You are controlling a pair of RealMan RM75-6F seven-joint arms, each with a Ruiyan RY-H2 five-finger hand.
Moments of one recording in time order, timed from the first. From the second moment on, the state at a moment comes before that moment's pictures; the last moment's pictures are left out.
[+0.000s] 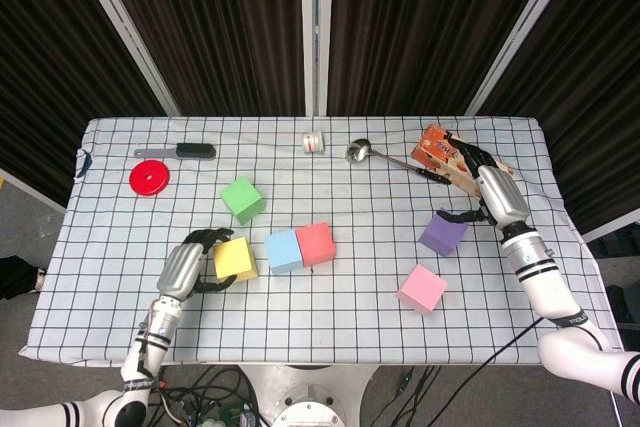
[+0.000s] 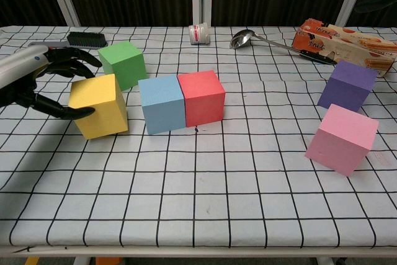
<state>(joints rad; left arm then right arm) -0.42 -1.62 -0.12 -1.59 1.26 1.22 0.02 0.61 -1.14 0.30 -1.61 -1.15 0.94 0.32</state>
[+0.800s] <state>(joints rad) -0.43 -1.68 -0.17 -1.64 1.15 1.21 0.16 0.59 -1.15 0.29 -1.59 -1.16 0.93 0.34</state>
